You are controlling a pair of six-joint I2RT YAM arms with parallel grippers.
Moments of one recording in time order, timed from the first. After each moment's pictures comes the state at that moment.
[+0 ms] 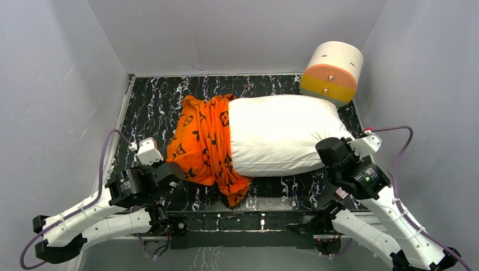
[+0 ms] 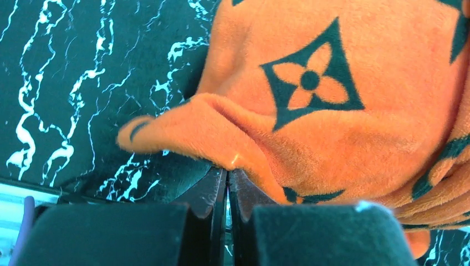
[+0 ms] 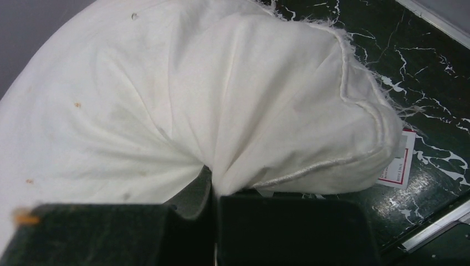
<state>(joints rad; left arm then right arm) -1.10 0.70 0.92 -1.40 -0.84 -1.34 0.69 0.68 0.94 -1.14 0.87 1.24</state>
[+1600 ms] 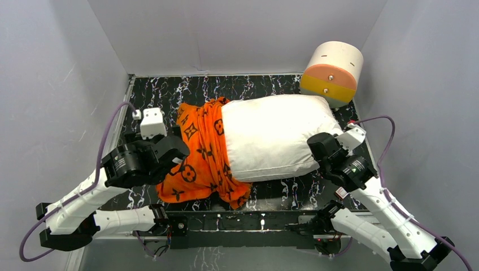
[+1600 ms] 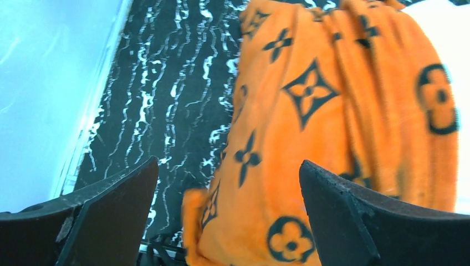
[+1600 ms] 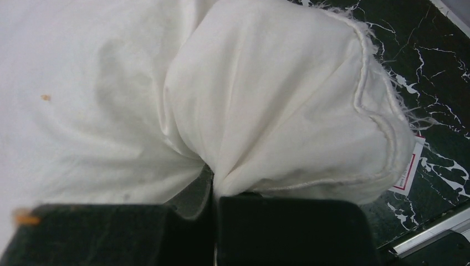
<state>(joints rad) -1.08 0.94 1.37 -1.52 -1.07 -0.95 0.68 0.75 0.89 -1.03 0.81 1.09</state>
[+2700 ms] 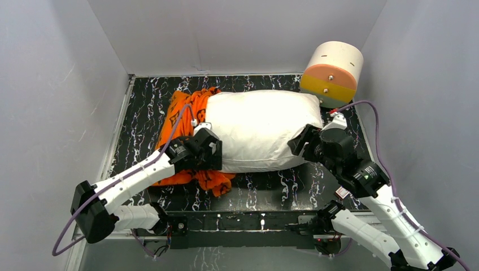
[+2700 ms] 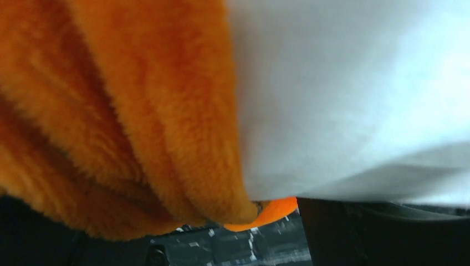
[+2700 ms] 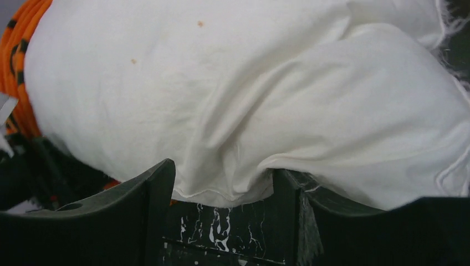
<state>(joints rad) -0.89 1.17 0.97 -0.87 -0.28 -0.73 0.66 0.71 0.95 -0.80 0.32 0.75</state>
